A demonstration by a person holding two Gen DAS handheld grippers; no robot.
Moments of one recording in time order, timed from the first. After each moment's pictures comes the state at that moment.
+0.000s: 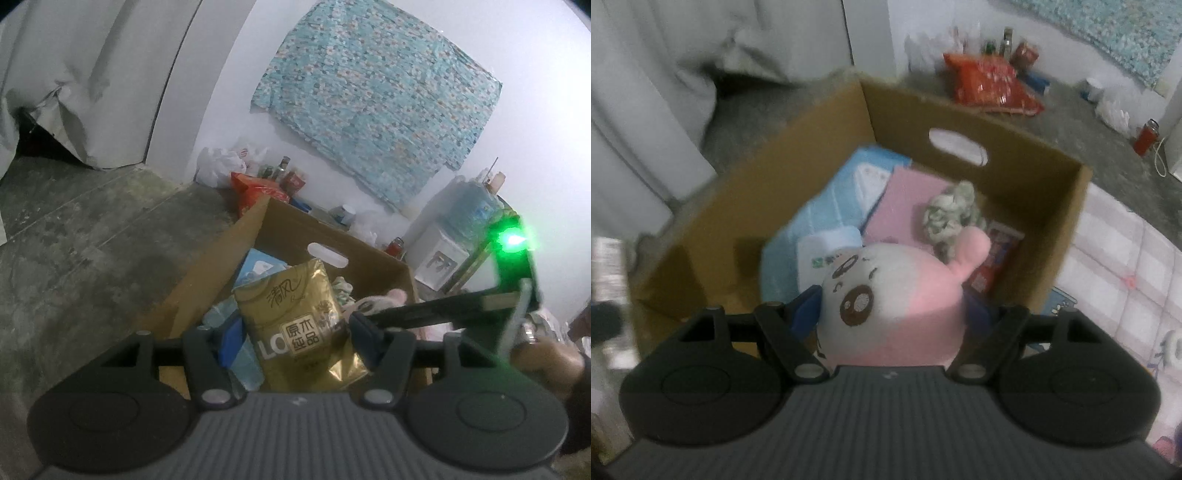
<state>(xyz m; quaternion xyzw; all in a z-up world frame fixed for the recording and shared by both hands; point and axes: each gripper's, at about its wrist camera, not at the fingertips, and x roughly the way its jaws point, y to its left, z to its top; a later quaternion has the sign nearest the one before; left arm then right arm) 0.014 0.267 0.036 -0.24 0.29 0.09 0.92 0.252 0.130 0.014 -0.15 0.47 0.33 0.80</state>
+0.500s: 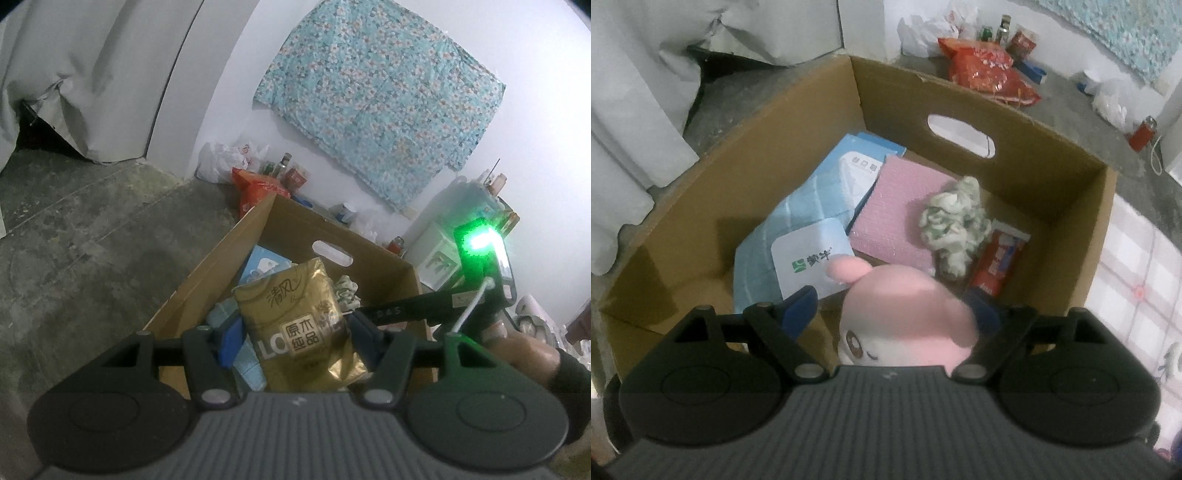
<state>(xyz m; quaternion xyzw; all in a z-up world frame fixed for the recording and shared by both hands) 0.014 0.279 0.028 -0.25 0.29 0.09 0.92 0.270 0.148 -0.013 -0.17 0.48 0.32 0.80</state>
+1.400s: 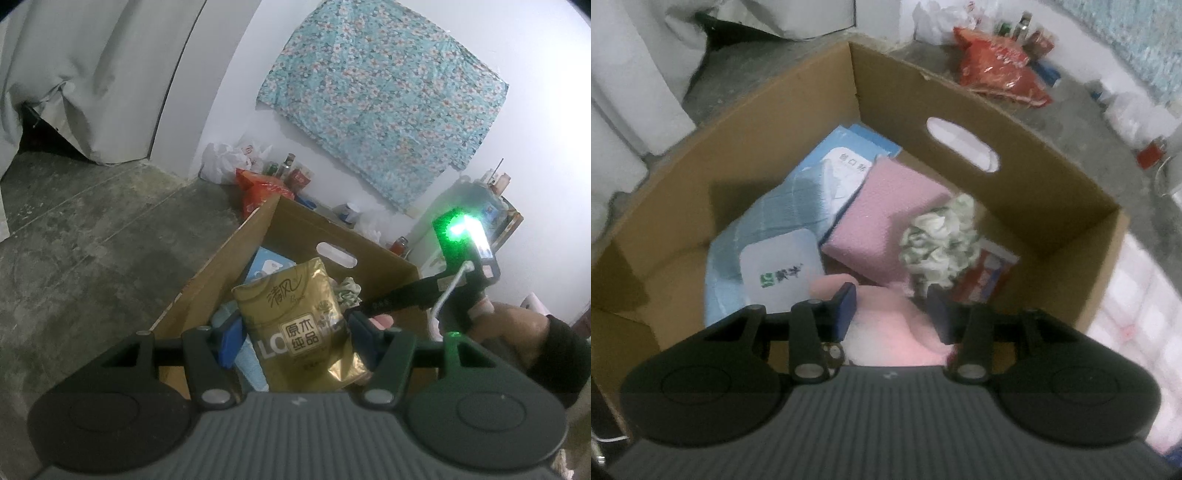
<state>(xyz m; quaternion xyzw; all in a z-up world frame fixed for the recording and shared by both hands) 0.009 0.276 0.029 -0.25 0.29 0.09 0.92 0.306 0.164 -0.021 -0.21 0.50 0.34 0.77</state>
